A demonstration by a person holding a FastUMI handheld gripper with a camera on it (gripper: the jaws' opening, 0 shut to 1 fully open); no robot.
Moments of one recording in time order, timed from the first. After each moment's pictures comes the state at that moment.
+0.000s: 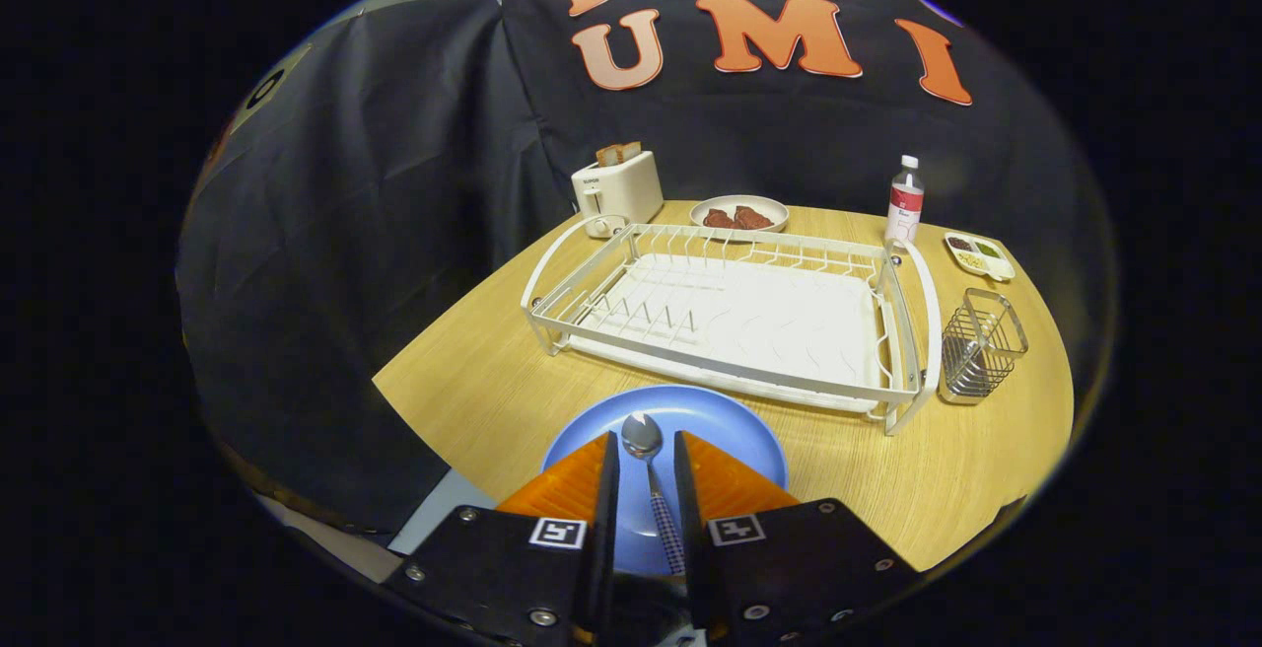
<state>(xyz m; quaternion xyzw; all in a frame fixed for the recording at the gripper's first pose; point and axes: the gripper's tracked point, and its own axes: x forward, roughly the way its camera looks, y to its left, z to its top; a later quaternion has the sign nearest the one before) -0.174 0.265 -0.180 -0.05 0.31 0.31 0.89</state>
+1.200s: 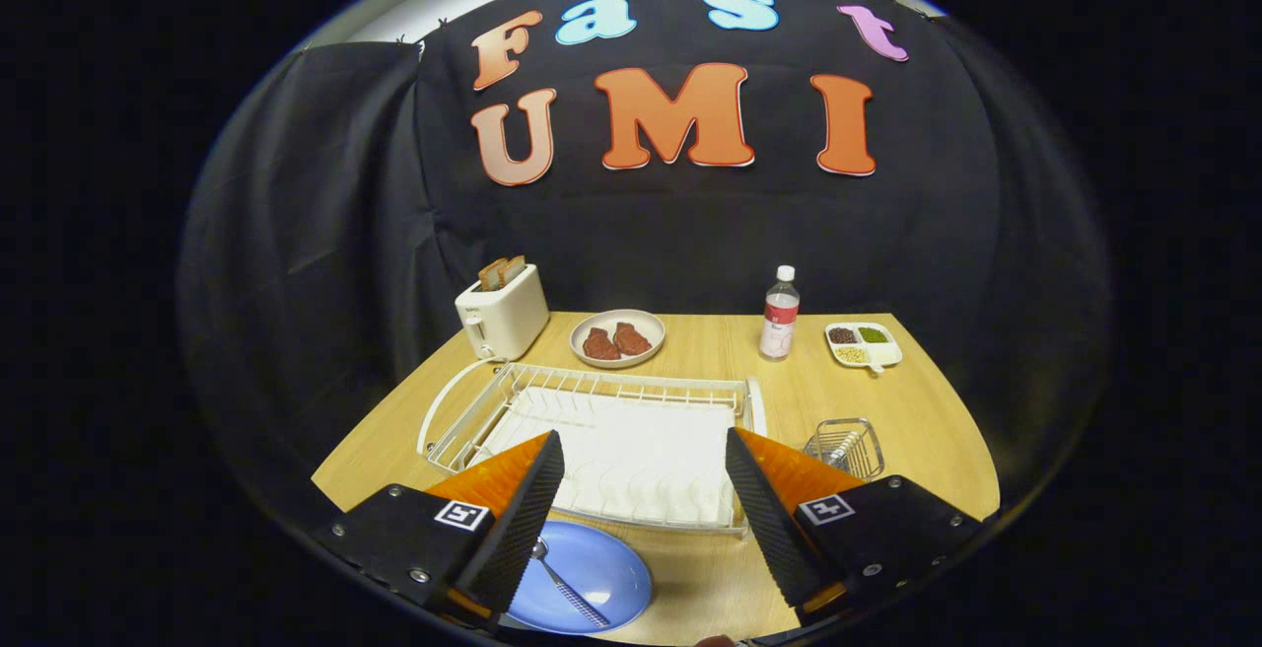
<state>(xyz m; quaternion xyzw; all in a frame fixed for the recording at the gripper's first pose) -0.055 0.201 -0.044 -0.03 0.20 0.17 0.96</state>
